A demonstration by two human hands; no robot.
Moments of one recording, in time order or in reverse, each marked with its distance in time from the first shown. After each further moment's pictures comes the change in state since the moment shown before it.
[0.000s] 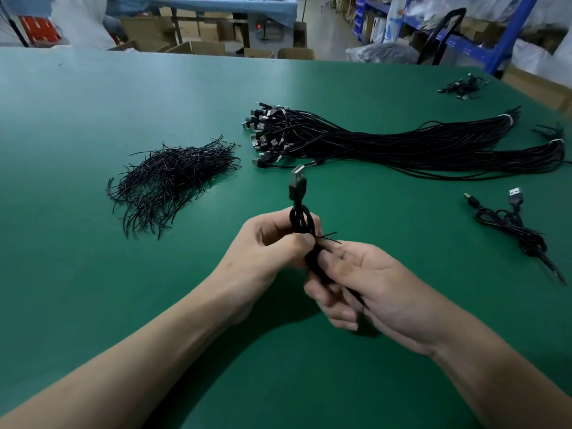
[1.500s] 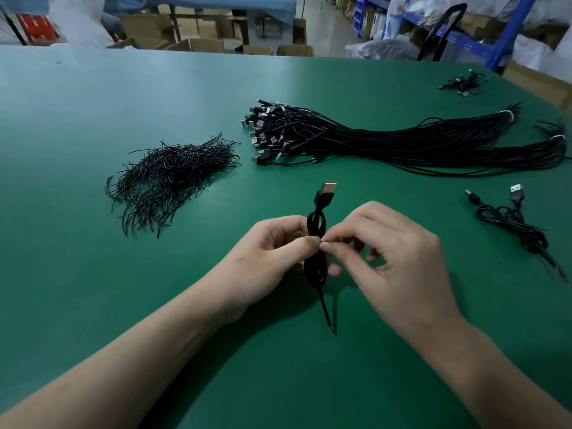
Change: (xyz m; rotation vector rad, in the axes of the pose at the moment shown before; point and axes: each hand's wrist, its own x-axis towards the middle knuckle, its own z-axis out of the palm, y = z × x) left_hand 0.001 0.000 0.002 0.059 -0.096 -0.112; right_hand -0.001 -0.004 -0.004 -1.342 0.682 -0.669
